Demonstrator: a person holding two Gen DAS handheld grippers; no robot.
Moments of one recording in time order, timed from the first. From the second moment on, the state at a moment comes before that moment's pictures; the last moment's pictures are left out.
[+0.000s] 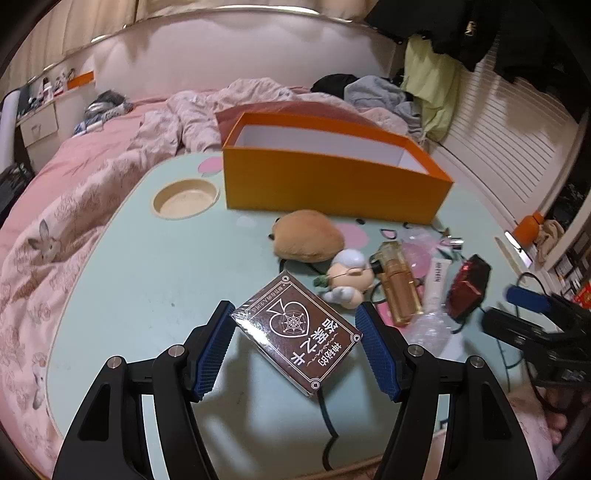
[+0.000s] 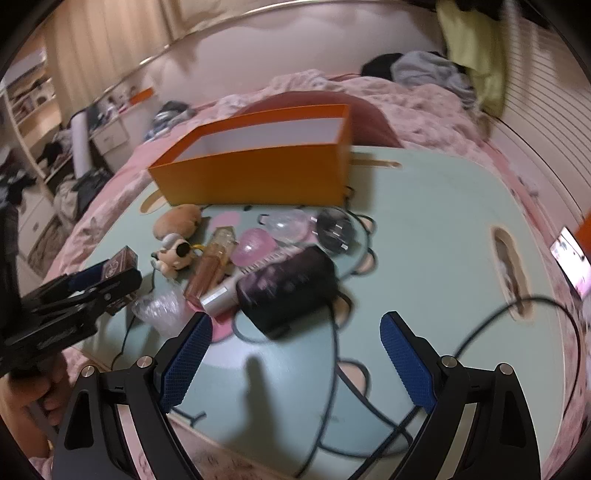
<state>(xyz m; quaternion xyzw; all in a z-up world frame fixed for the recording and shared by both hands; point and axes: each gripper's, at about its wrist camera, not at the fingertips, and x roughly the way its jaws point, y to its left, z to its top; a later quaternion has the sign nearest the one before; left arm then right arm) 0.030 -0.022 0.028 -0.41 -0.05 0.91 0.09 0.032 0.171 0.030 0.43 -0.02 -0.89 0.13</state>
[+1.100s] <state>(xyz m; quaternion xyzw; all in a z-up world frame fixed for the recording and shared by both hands) -0.125 -0.008 0.109 -0.40 -0.05 0.91 0.14 -0.120 0.157 0.092 0.40 -0.03 -0.90 0.17</state>
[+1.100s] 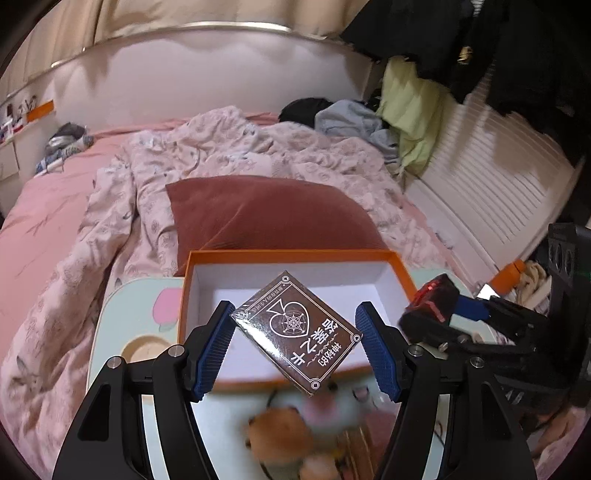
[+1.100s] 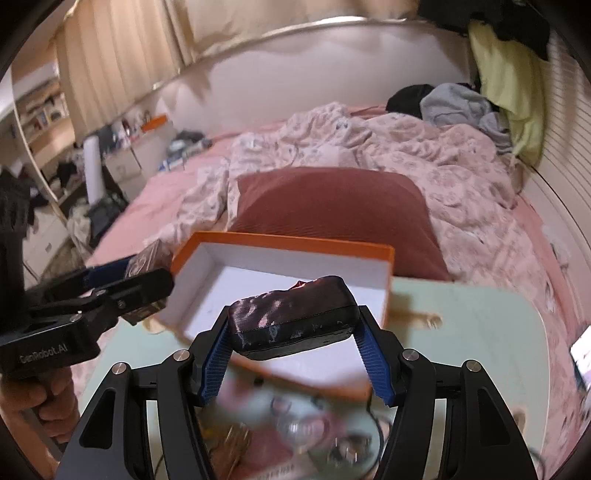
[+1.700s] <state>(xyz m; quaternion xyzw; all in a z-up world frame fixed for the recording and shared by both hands) -0.182 -0.008 0.051 -0.48 -0.02 0.87 0.10 -0.174 0.147 0.060 0.42 0.02 -0.90 0.08</state>
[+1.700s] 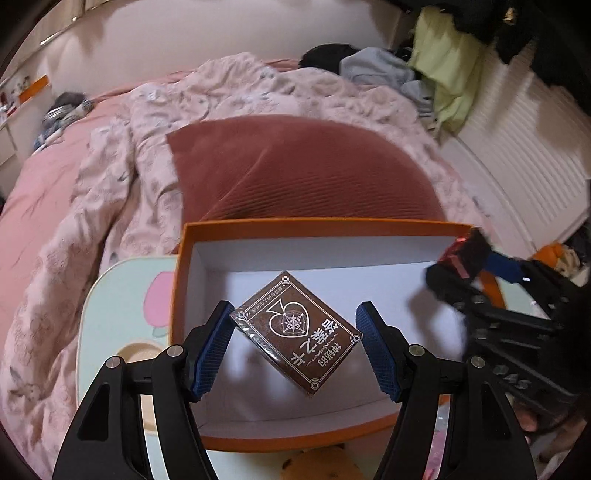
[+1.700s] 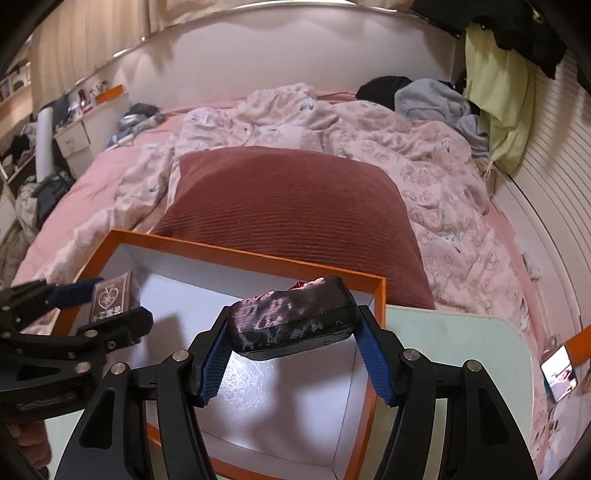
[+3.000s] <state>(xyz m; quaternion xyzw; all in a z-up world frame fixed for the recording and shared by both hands) 0.069 -0.021 0.029 -0.43 0.01 0.90 0.05 0.048 0.168 0.014 0.48 0.02 -0.87 0.11</state>
